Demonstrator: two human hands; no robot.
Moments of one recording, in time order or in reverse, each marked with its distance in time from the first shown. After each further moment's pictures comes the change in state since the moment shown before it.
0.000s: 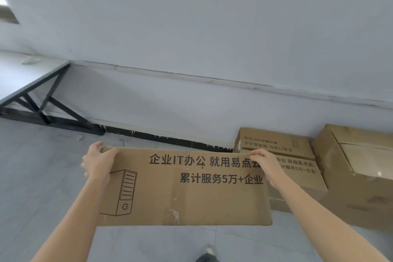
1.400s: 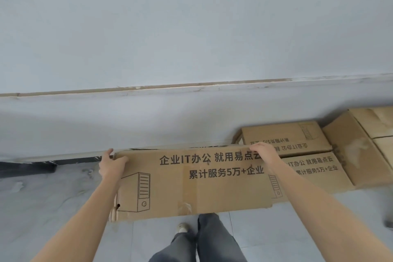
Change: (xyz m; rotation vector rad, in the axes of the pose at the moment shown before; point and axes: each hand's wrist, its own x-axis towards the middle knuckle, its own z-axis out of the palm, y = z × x) left_hand 0.345 0.110 0.312 0.157 -0.370 -0.102; right_hand 0.366 -0.060 0.072 0.028 0.149 0.466
